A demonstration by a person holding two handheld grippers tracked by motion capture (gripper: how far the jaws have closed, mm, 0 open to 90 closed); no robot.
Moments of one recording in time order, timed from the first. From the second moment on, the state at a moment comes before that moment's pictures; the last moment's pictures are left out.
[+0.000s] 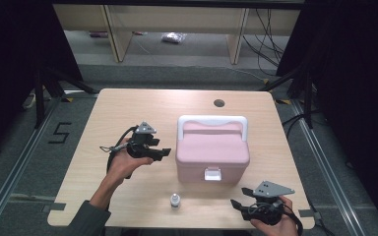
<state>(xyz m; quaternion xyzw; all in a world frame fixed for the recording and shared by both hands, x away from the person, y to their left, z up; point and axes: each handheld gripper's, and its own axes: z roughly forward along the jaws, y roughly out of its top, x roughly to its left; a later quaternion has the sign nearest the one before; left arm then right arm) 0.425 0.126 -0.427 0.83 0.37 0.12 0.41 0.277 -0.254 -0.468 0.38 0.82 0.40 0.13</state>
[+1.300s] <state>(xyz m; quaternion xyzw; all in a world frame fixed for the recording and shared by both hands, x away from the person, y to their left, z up) 0.454 0.084 -0.332 0.89 0.28 0.11 0.36 0.278 -0.234 -0.471 0.35 0.84 0.39 0.11</state>
